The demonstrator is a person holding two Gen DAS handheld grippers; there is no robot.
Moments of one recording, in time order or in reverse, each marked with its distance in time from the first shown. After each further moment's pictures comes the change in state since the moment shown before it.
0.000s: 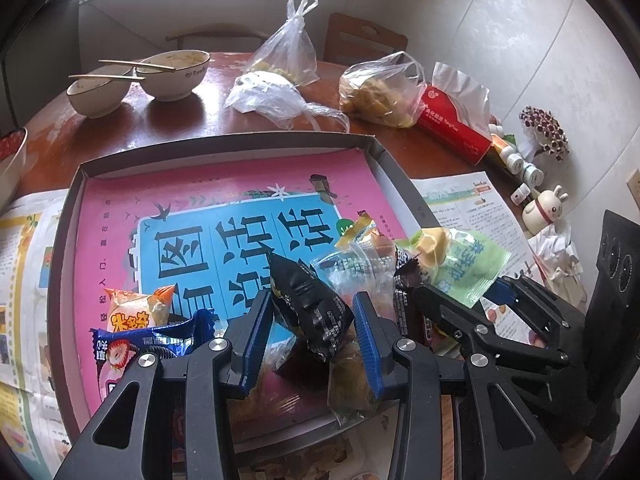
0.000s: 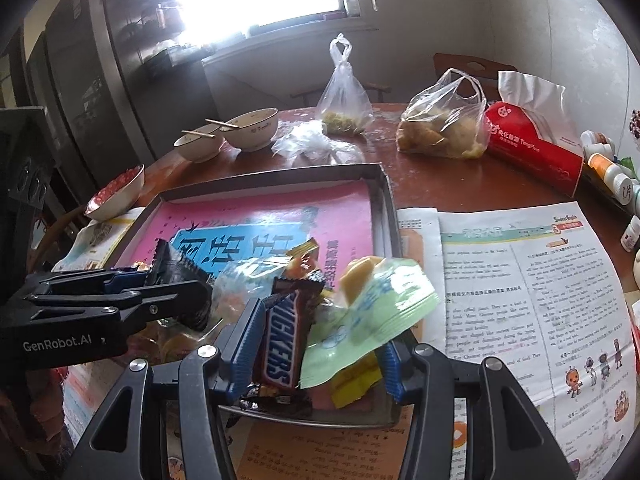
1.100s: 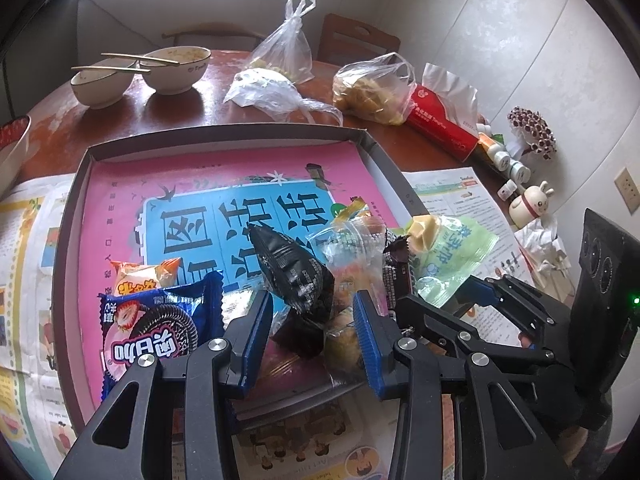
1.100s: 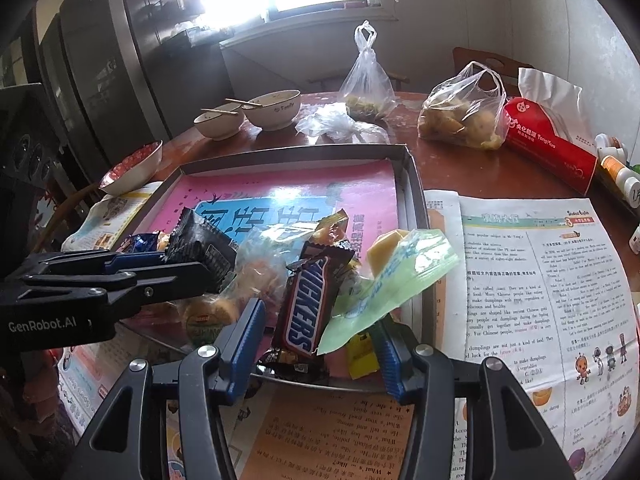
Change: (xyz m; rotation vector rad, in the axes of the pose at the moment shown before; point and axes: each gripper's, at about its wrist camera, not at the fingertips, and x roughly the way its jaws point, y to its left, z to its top) left arm -0.014 0.007 -0.015 -0.007 -0.001 -0.046; right arm -0.006 0.013 -0.013 -0.051 0.048 0.036
